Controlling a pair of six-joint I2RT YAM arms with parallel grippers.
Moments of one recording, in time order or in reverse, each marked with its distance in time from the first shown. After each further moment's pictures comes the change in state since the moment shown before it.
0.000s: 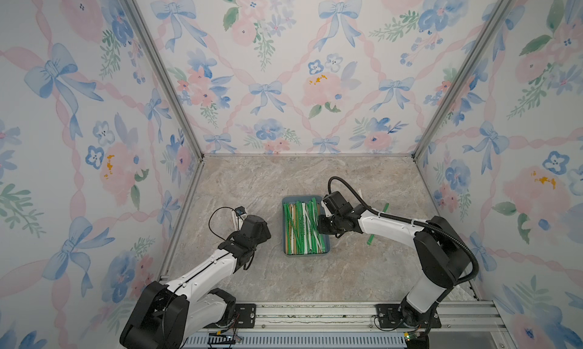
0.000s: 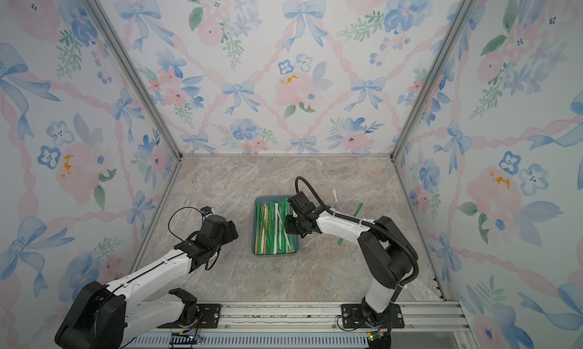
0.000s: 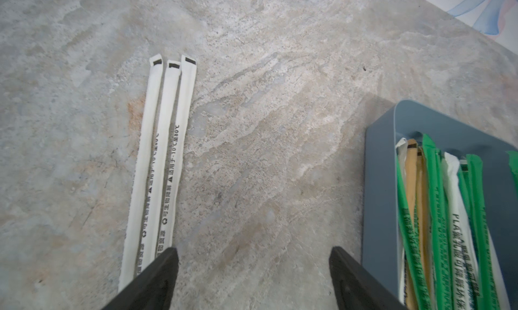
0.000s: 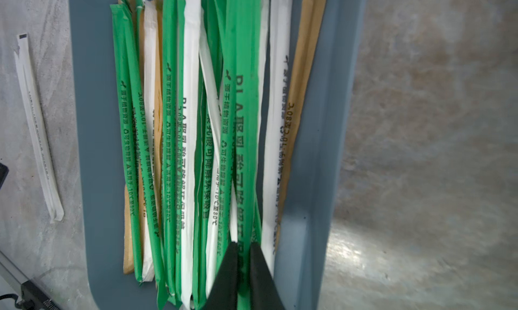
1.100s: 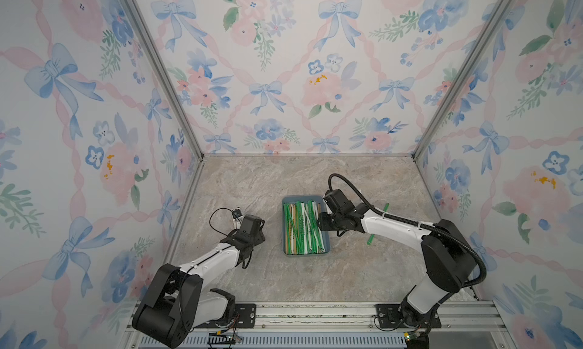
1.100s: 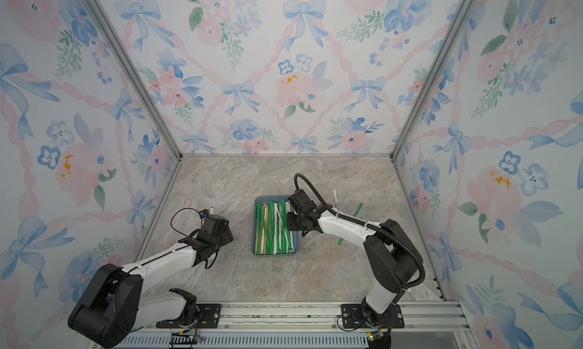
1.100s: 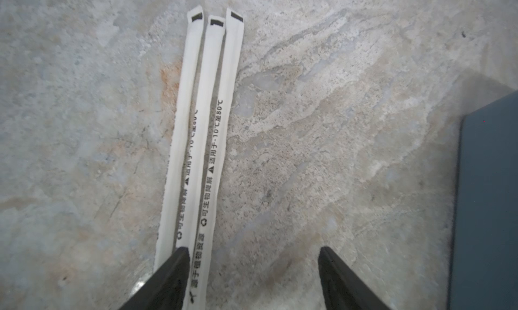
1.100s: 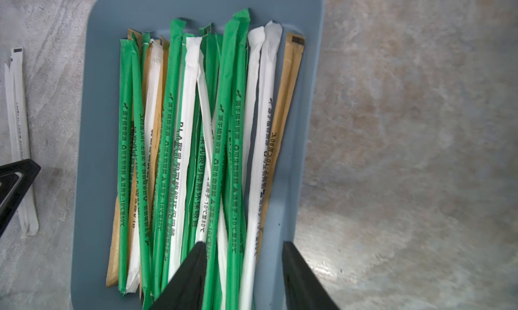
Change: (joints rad) left arm 0.077 0.126 0.000 -0.003 0.002 0.005; right arm 0.008 -0.046 0.017 -0.036 0.120 -0.066
